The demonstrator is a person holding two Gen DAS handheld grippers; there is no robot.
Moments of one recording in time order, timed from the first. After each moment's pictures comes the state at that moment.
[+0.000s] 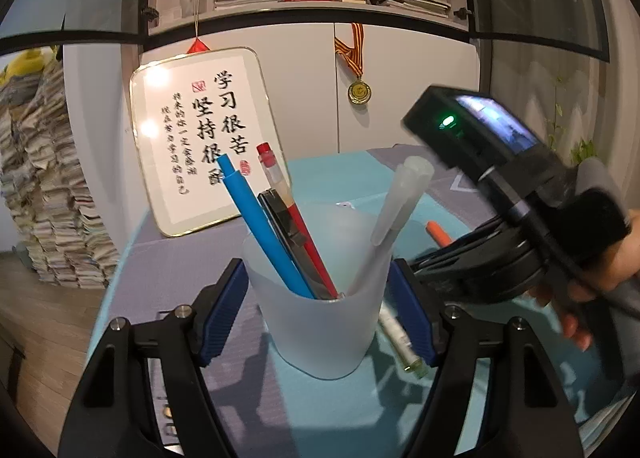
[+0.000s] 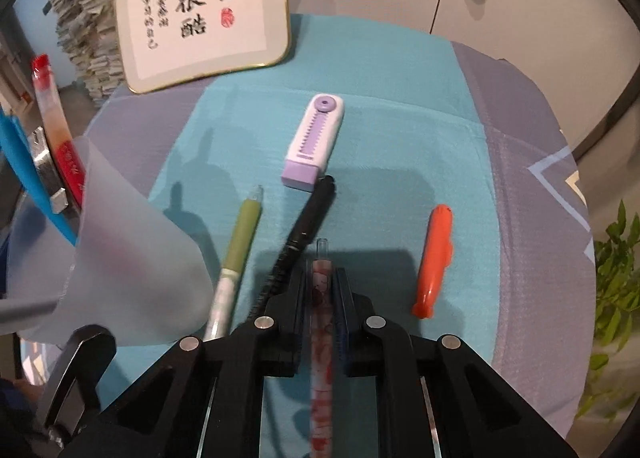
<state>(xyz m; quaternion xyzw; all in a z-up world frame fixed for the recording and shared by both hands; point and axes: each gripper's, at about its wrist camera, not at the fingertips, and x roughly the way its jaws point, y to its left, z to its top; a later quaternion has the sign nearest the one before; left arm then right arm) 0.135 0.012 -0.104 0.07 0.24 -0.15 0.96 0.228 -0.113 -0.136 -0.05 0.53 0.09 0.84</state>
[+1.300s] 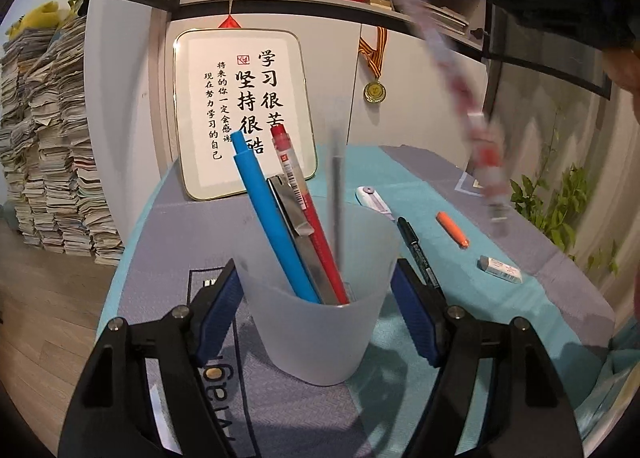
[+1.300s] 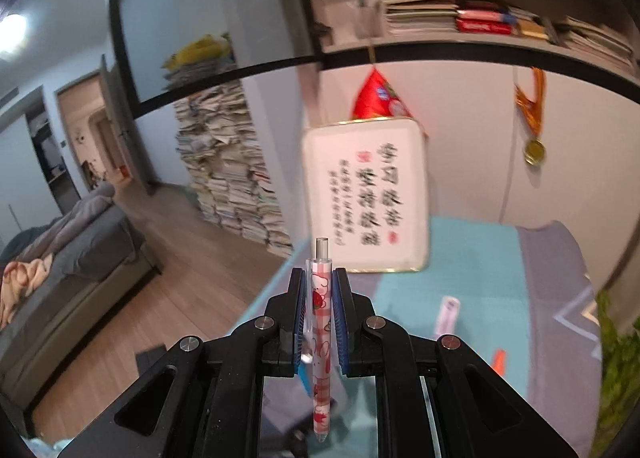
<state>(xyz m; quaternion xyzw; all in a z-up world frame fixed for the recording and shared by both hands) 0.127 0.068 -0.110 0.00 0.26 -0.17 0.95 0.155 -0.044 0.035 0.02 0.28 0.25 0.92</state>
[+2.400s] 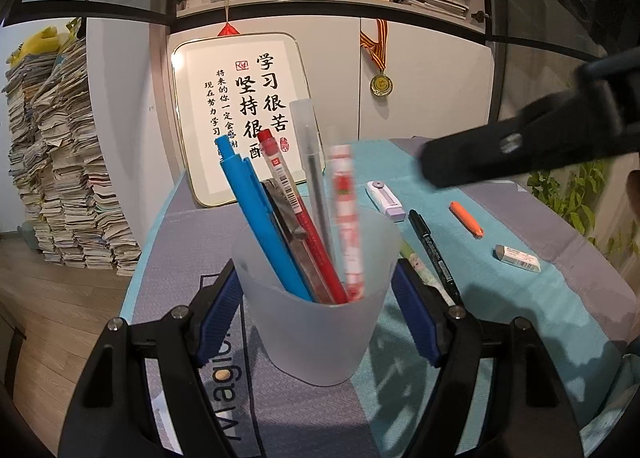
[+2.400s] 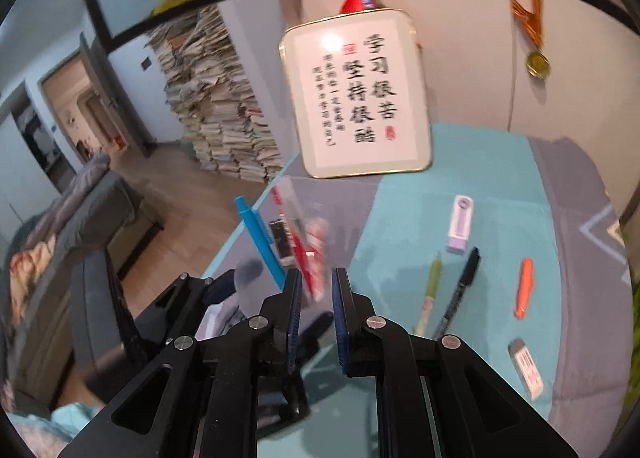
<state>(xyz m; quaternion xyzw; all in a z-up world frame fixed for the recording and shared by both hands) 0.123 0.057 -0.110 0.04 0.26 -0.14 0.96 0.144 -0.066 -0.038 0.05 0.40 0.24 0.88</state>
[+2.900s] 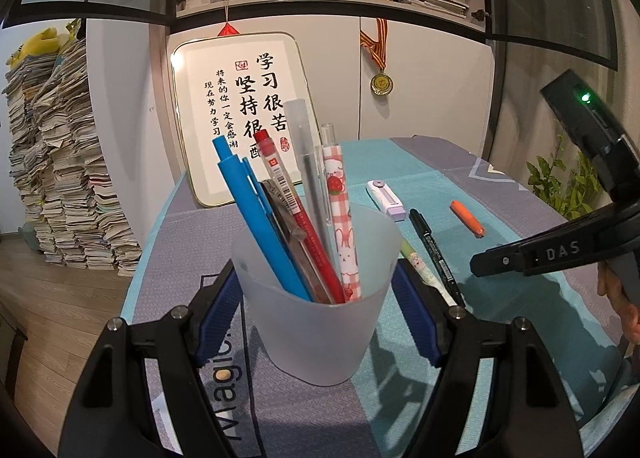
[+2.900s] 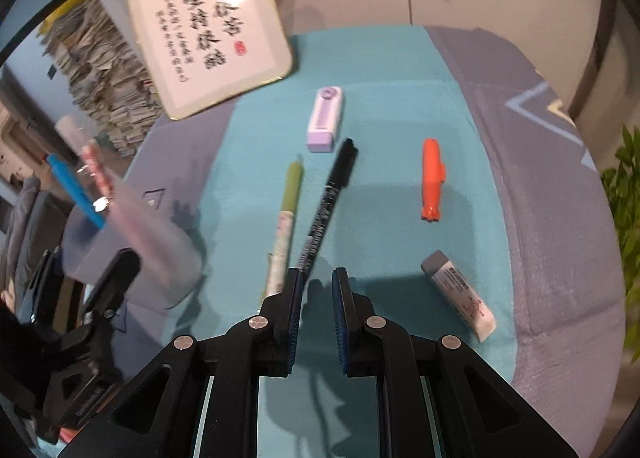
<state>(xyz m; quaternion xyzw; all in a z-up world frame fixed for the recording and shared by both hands) 0.123 0.057 -0.111 0.05 0.26 -0.14 0.95 0.175 -0.130 -0.122 0.08 0.51 0.10 0.85</state>
